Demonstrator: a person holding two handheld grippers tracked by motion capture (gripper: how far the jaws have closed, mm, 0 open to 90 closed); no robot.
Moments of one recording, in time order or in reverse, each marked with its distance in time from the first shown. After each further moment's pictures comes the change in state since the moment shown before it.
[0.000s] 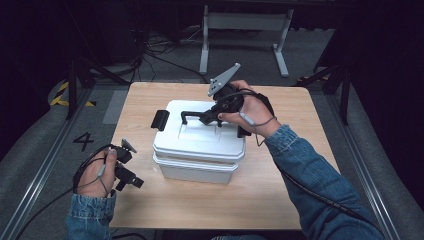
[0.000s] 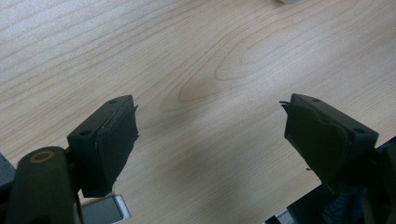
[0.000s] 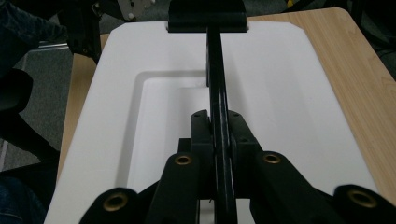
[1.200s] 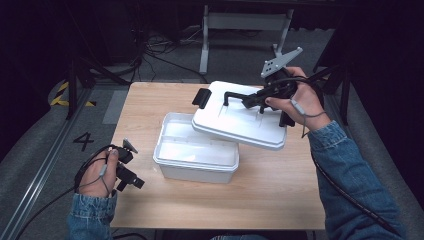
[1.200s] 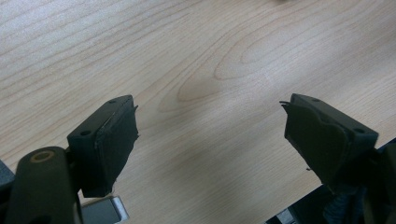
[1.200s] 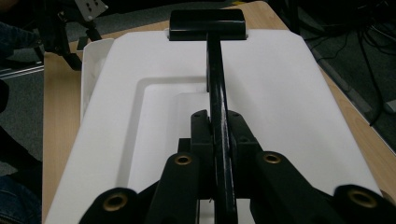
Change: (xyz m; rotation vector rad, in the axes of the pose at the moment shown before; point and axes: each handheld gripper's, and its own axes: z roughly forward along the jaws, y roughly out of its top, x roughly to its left) left arm 0.000 0.002 0.003 0.015 0.003 0.000; right arm -0.022 -0.056 -0.100 -0.062 -0.142 0.128
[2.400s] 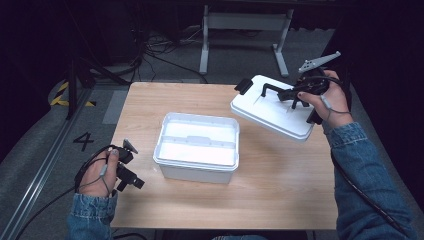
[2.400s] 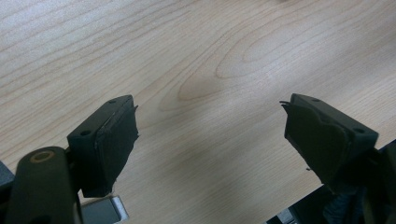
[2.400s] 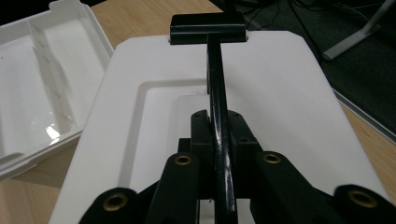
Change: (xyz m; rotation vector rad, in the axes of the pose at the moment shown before) left arm 0.000 0.000 0.001 0.010 -0.005 -0.005; right arm -0.070 -0.082 -0.034 -0.003 -0.187 0.230
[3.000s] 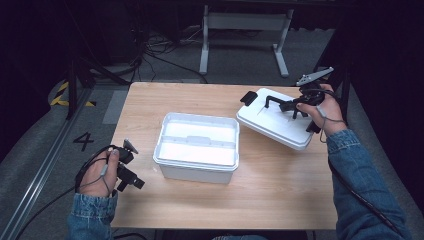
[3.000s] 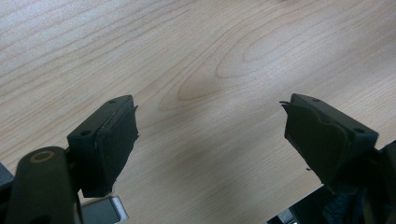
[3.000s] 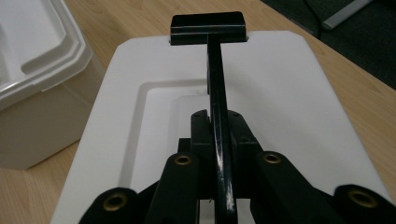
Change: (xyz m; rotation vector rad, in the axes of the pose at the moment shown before) left arm 0.000 0.000 0.001 0.005 0.000 -0.004; right arm -0.024 -0.044 0.032 0.061 -0.013 0.042
